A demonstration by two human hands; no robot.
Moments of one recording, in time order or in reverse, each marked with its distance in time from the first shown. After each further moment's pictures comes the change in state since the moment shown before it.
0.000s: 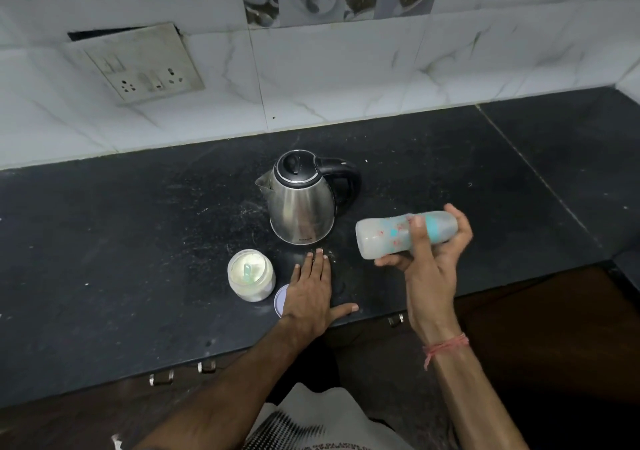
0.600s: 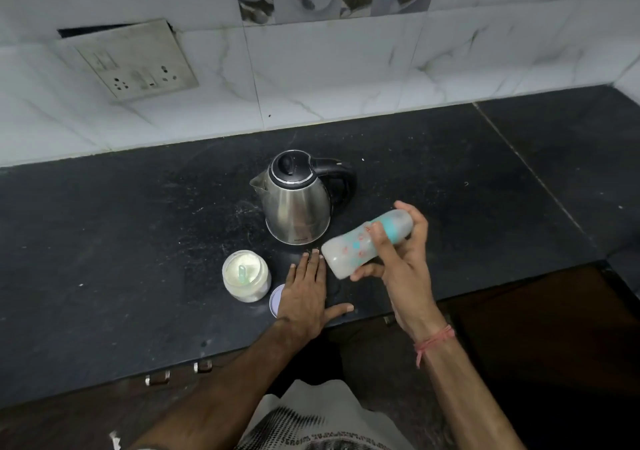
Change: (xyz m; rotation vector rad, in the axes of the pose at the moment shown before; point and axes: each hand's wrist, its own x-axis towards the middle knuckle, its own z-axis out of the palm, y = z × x) left_hand -0.001 0.000 0.007 0.008 0.039 0.001; right_hand 0.004 0.006 0.012 -0.009 -0.114 0.099
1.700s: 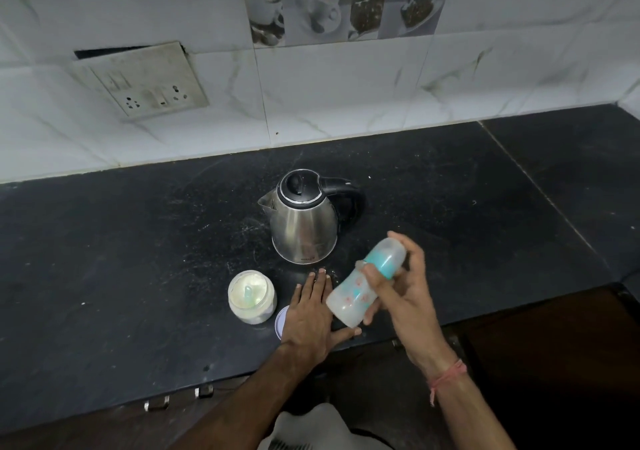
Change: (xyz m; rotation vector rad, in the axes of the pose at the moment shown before) left_hand -0.001 -0.006 -0.006 -0.159 -0.015 0.011; right_hand 0.000 0.021 -0.003 -0.087 -0.059 0.051
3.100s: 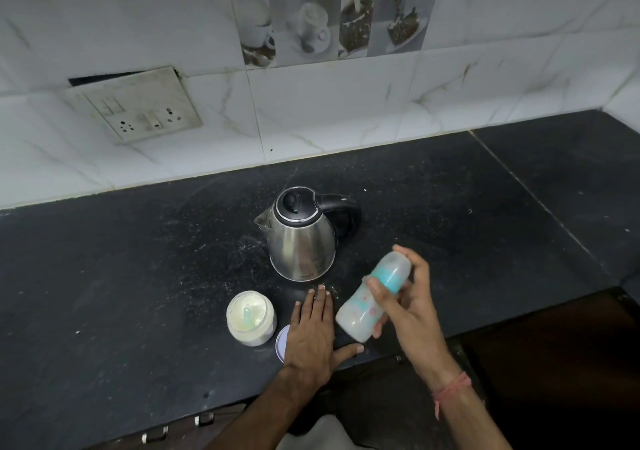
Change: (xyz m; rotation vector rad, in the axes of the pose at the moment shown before) left_hand -0.001 0.004 -0.004 0.066 0.003 -0.010; right_hand 0.009 0.009 -0.008 -0.087 0.061 -0.010
